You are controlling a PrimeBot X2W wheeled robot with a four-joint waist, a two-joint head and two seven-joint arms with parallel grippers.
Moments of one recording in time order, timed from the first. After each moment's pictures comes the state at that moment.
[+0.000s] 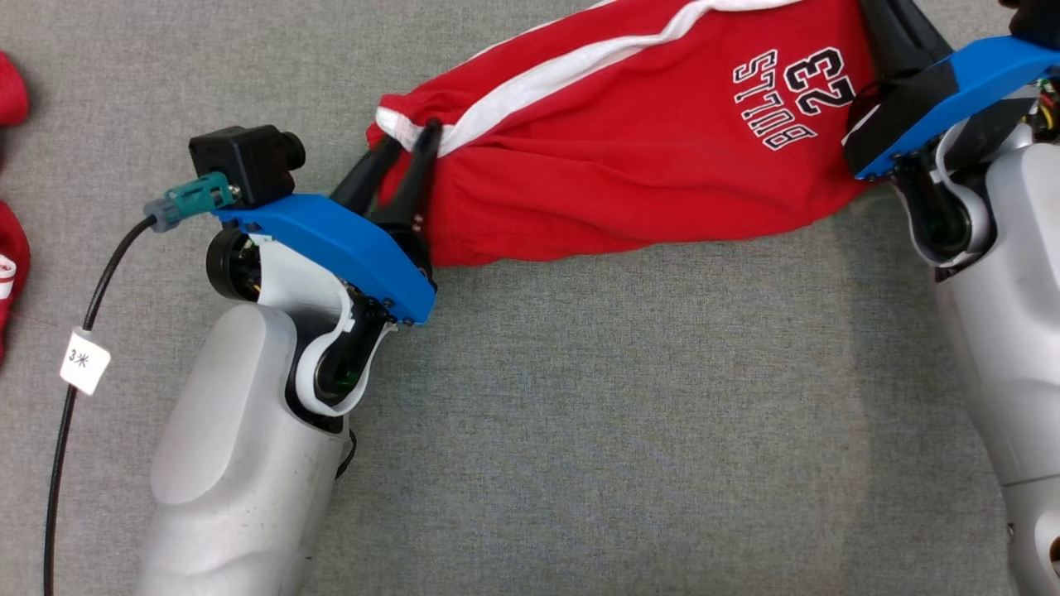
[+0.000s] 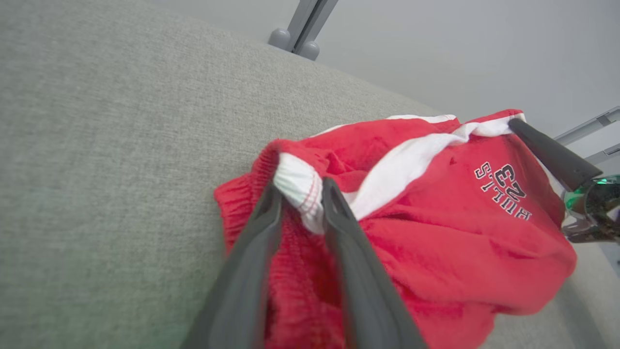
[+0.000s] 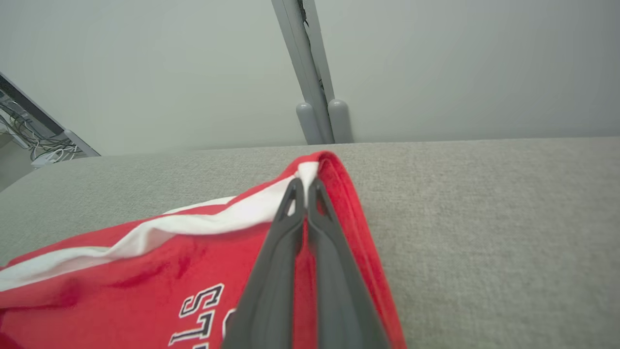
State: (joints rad) left arm -0.63 0.09 -0.27 0.30 -0.67 -0.11 0.22; right arm -0.96 -0.24 0.18 0.63 0.50 0.13 0.02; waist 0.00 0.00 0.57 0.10
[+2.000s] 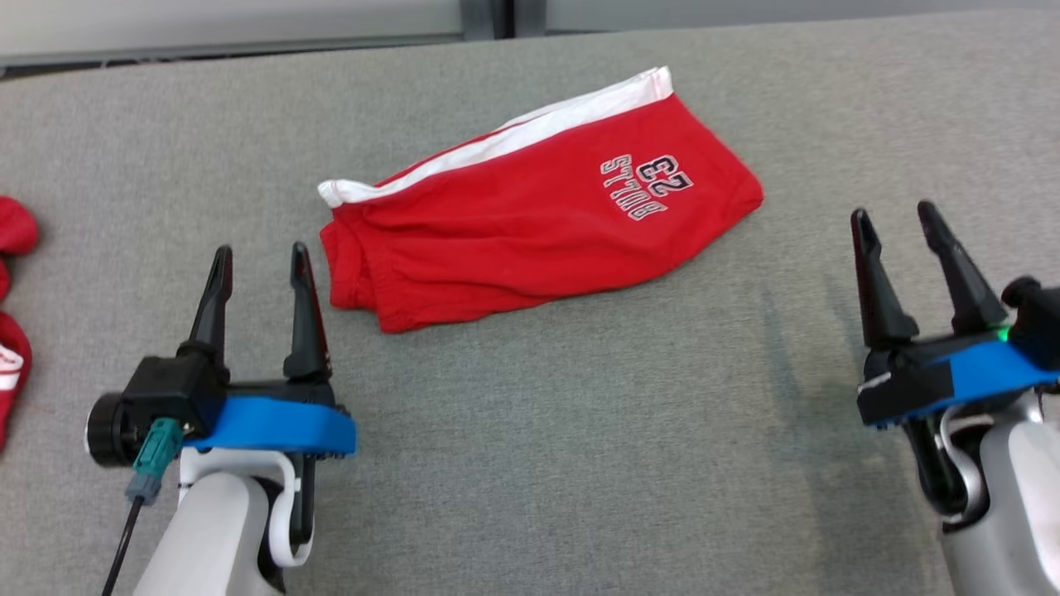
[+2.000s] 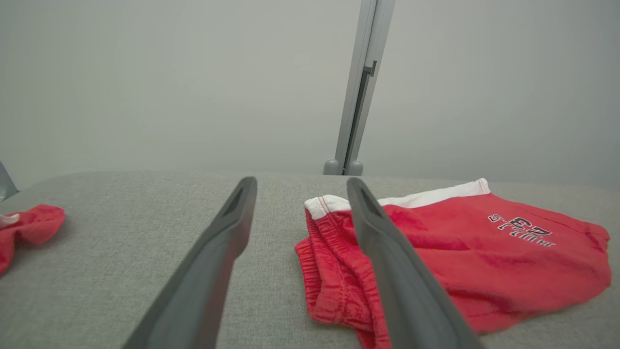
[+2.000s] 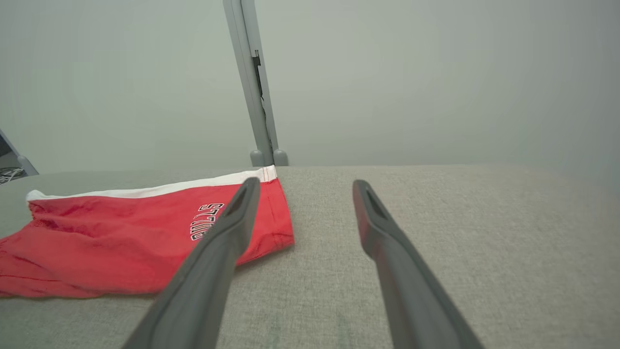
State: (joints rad) left arm -0.27 0.21 -0.25 0.17 -0.37 0.14 -0.24; right arm -0.32 -0.19 0.01 0.14 0.29 0.13 -0.13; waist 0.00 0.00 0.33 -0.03
